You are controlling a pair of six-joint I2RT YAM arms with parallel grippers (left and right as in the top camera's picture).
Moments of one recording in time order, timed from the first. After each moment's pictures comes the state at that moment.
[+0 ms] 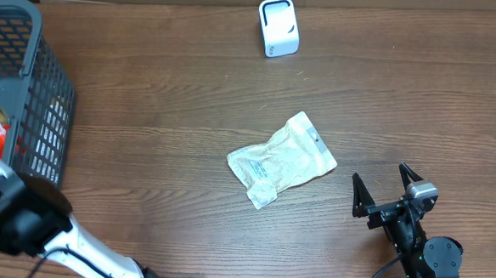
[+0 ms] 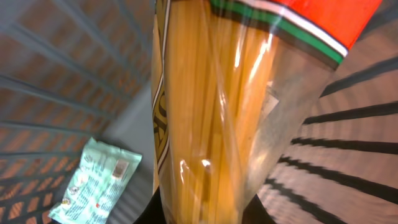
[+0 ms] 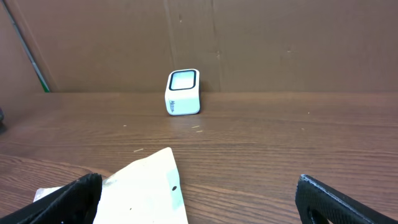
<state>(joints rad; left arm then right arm) 0.77 2.02 2.32 -1.23 0.05 0.00 0.12 0.01 0.02 -0.06 -0.20 0.12</state>
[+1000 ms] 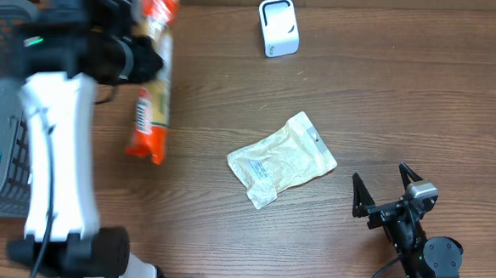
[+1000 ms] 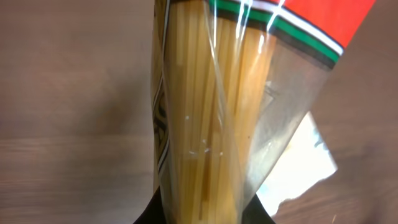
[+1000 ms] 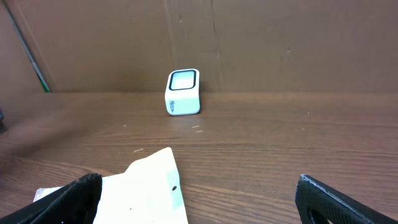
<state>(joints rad) 0.05 1.72 1.97 -1.37 0.25 -0.06 0.12 0.01 0.02 -0.06 -0.20 0.12</state>
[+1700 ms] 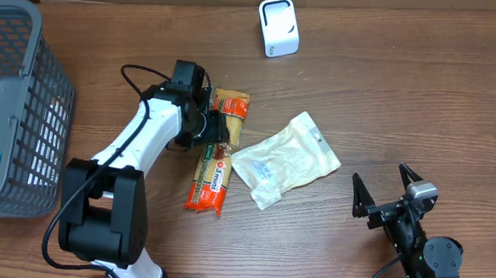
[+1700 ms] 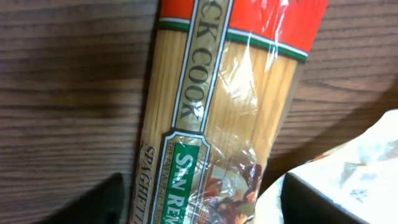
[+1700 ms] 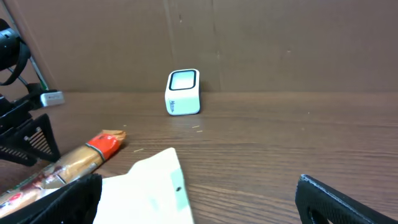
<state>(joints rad) -0.17 1.81 1.22 -0.77 0.20 -0.26 0.12 0.01 0.02 -0.06 -0.20 0.12</state>
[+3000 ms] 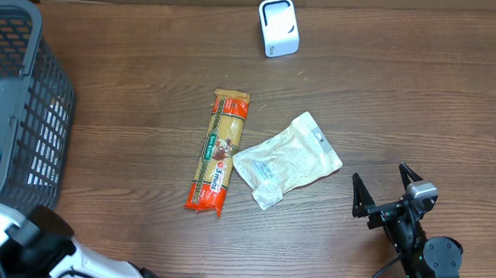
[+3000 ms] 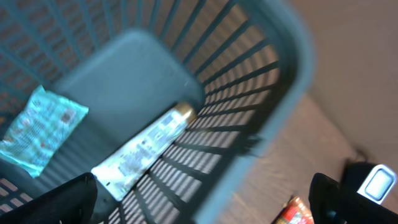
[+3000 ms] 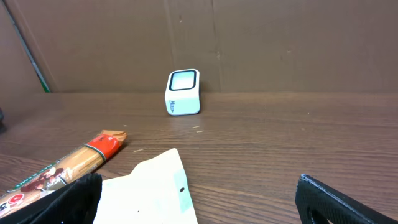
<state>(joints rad) 0.90 1.92 2.47 -1.54 0.39 -0.09 0.12 0.01 0.02 -0.06 -0.20 0.12</state>
